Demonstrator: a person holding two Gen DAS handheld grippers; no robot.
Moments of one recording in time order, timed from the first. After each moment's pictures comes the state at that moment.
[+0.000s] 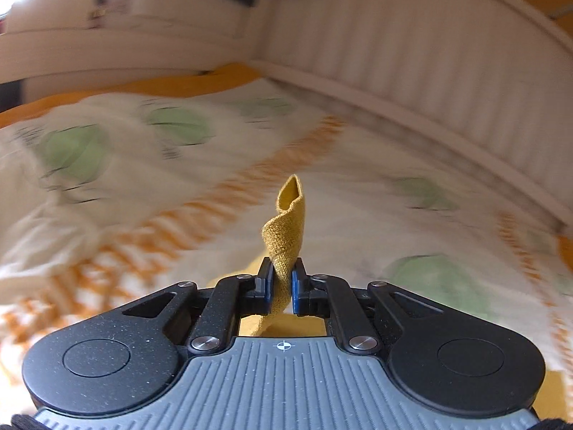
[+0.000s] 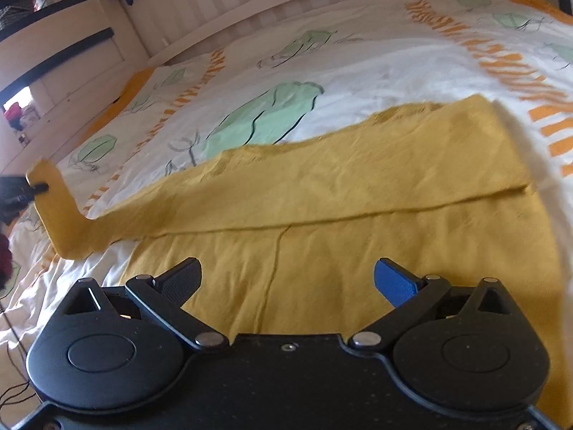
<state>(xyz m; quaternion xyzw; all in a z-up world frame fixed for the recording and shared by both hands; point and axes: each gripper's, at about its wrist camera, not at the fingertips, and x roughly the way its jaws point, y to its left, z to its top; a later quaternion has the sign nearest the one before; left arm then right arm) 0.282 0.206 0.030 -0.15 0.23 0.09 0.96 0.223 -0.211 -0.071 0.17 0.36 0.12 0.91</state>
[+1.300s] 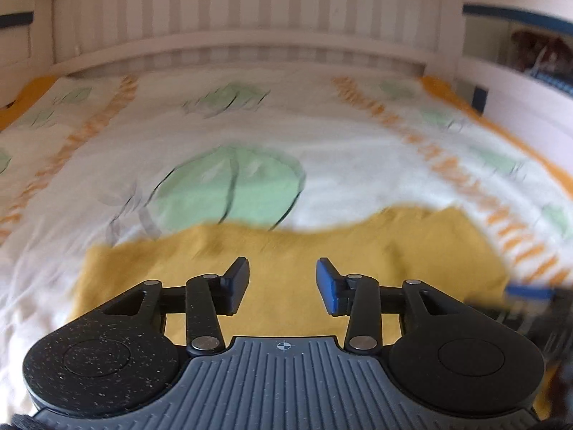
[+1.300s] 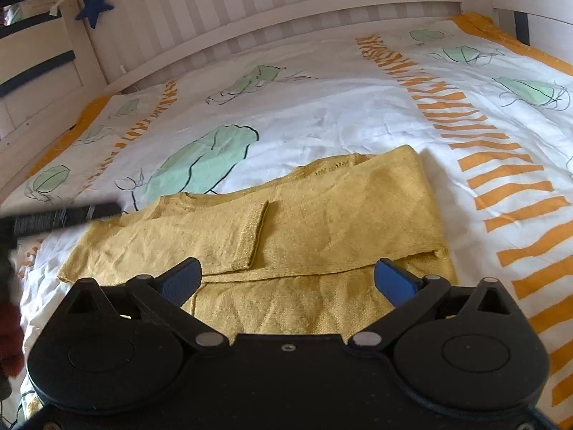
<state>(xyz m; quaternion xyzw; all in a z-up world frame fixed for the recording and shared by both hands) 0.277 -0.025 -0.032 0.05 0.32 -0.13 0.94 0.232 -0.251 -0.058 0.15 0.32 0.05 0.93</state>
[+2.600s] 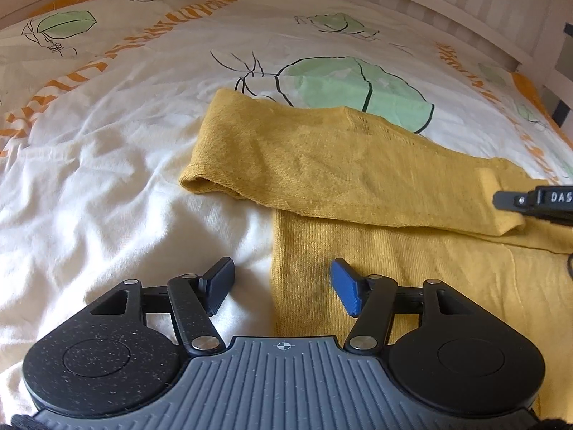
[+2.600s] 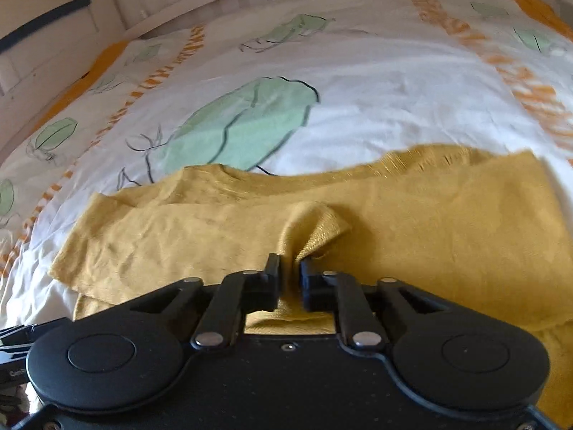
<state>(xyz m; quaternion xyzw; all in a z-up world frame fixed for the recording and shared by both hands) 0.270 0.083 -0.098 -0.06 0.41 -0.02 0.91 0.323 -0.176 -0.071 0.10 0.40 0.10 0.91</state>
